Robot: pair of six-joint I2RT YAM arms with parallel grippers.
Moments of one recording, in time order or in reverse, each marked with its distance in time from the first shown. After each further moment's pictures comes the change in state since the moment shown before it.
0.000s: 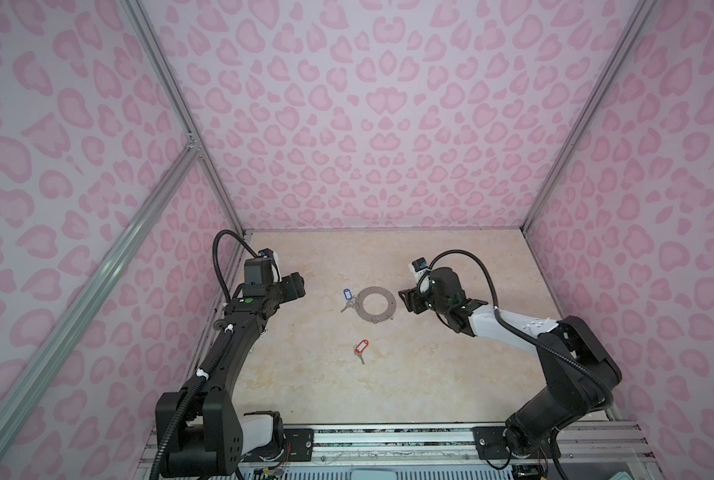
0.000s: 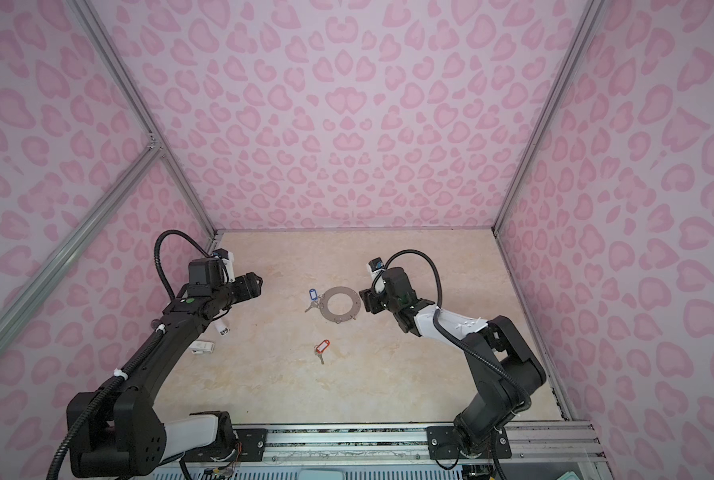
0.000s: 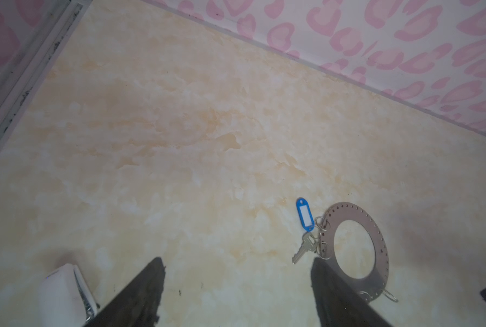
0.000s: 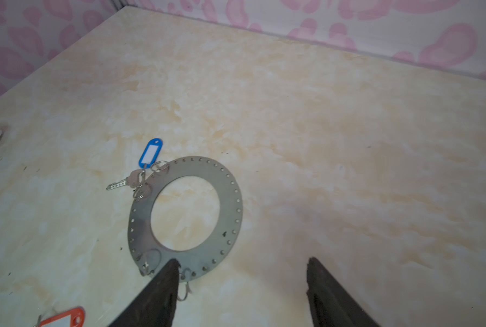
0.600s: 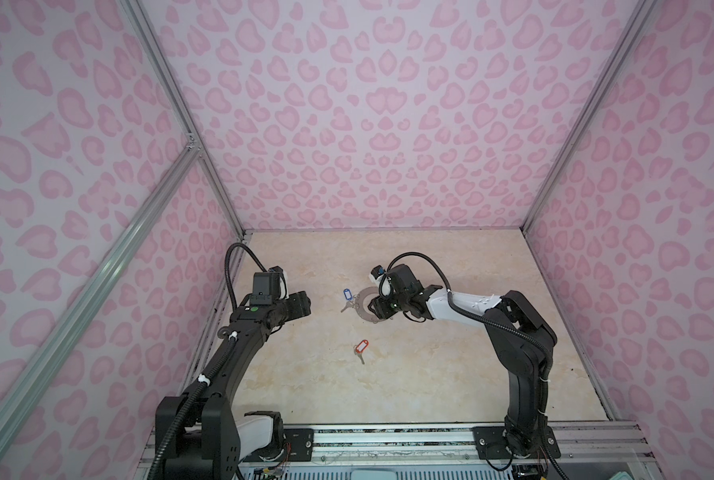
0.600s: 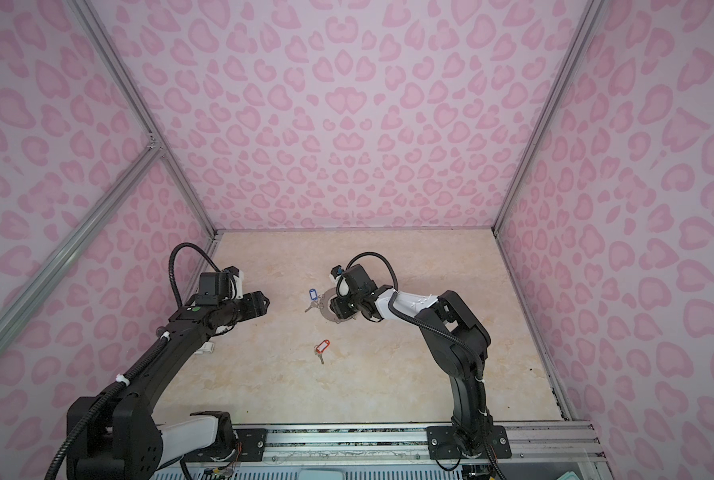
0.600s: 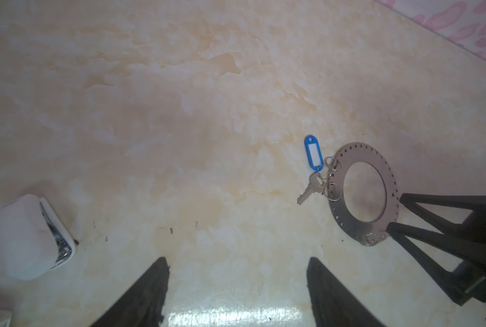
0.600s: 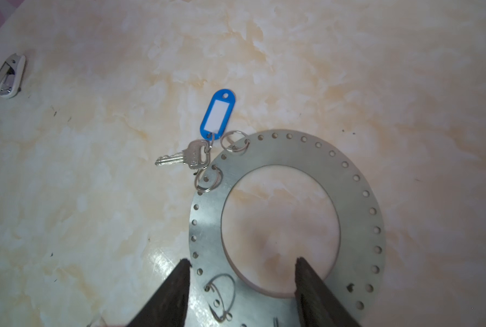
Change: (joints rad) left arm -0.050 -0.035 -0.098 -0.091 0.011 -0.019; right arm 0.118 0.322 0.367 -0.286 -0.086 0.036
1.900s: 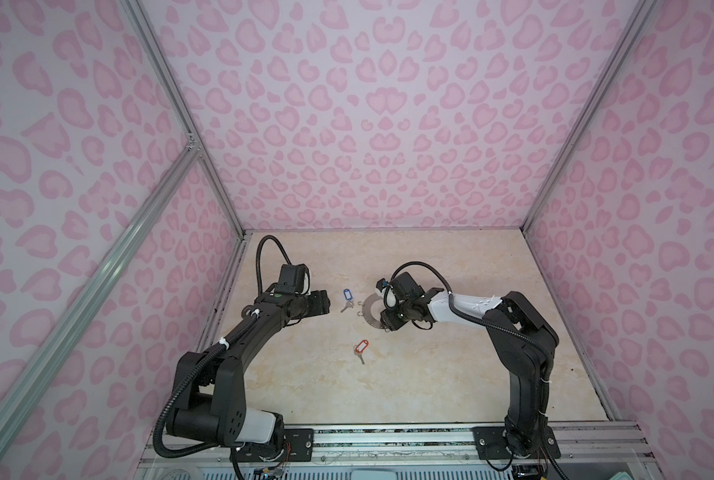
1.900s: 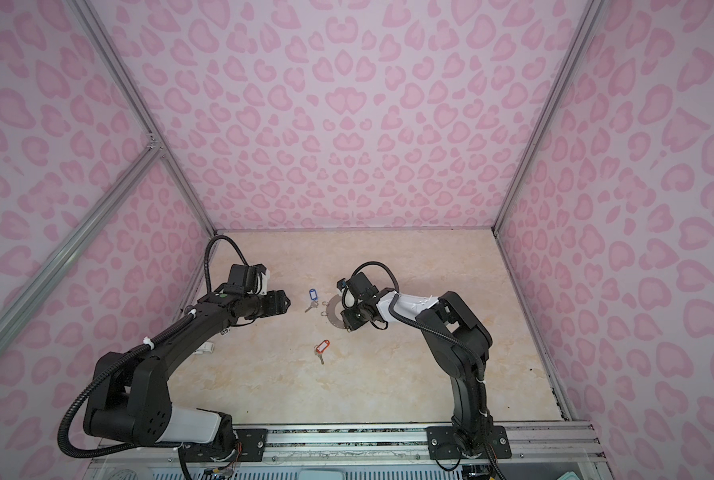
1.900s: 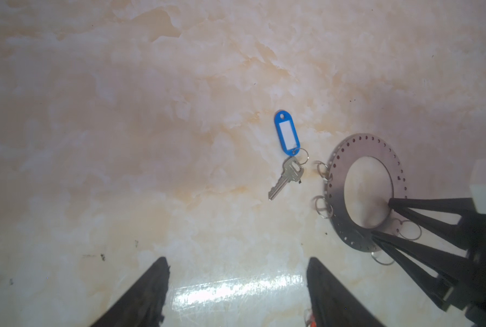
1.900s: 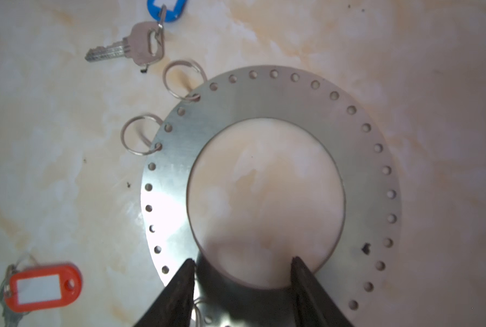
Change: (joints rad) left arm -0.148 0.198 0.095 0.019 0.000 -0.014; right arm -0.013 -0.046 -0.101 -0.149 0.059 -0.082
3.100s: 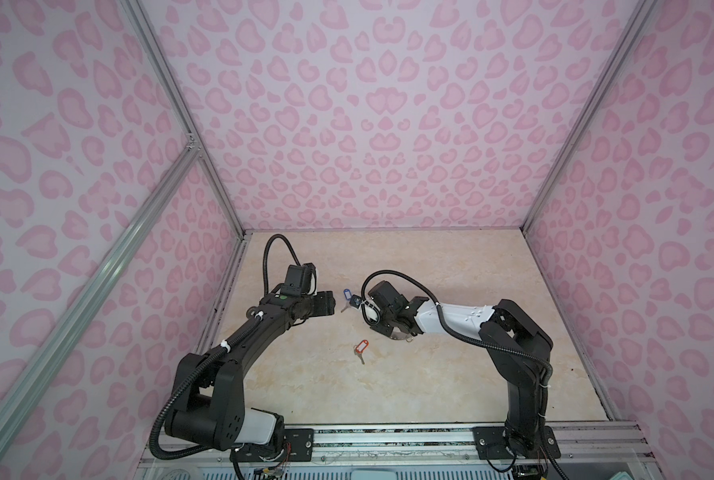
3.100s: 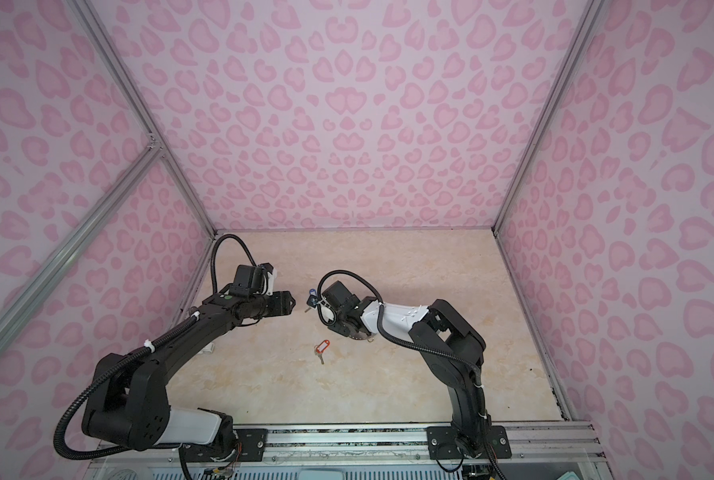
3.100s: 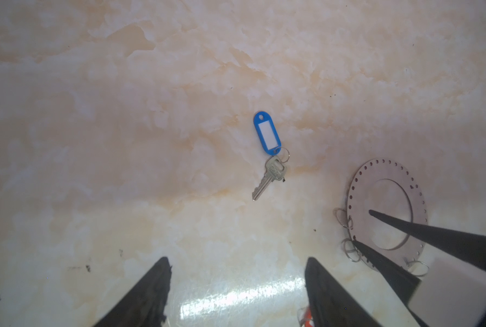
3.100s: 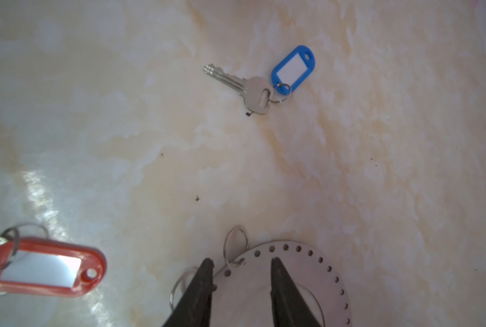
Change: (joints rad) left arm -0.058 -0.016 -0.004 0.024 -0.027 0.021; right arm 0.163 0.018 0.081 0.037 0.233 -0.464
